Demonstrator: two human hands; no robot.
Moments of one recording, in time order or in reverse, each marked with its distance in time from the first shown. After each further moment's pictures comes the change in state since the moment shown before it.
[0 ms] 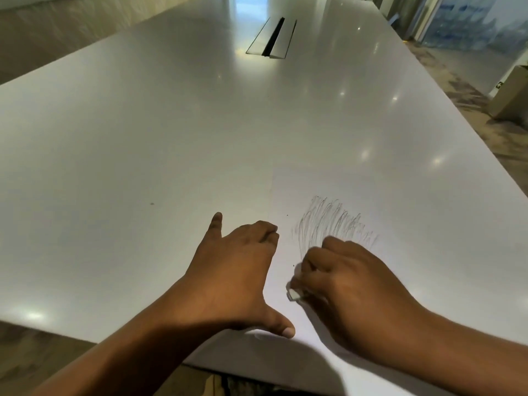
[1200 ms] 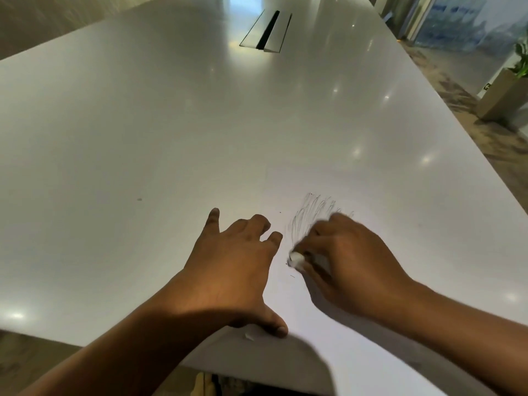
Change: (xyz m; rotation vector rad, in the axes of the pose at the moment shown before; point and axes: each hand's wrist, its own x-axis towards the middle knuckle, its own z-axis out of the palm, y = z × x) left_hand 0.008 0.006 -0.004 0.062 -0.011 0.039; right_hand 0.015 0.023 -0.002 0.064 0.010 0.198
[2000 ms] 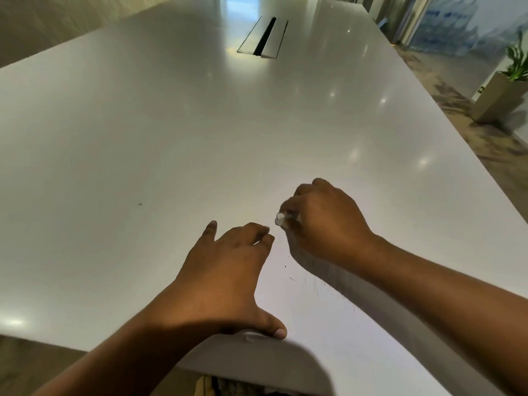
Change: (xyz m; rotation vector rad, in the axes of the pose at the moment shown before) left_hand -0.008 -0.006 0.009 -0.127 0.042 -0.025; right_hand 0.060 0.012 0.010 -0.160 0.129 0.054
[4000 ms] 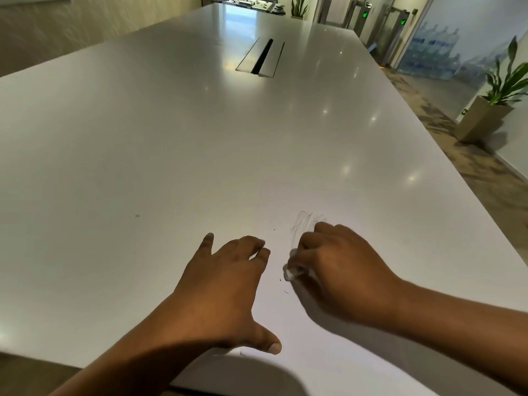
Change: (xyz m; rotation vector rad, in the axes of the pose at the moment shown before) left_hand 0.001 0.002 0.000 0.018 -0.020 -0.002; right_hand -0.046 0.002 -0.021 -0.012 -0.154 -0.217
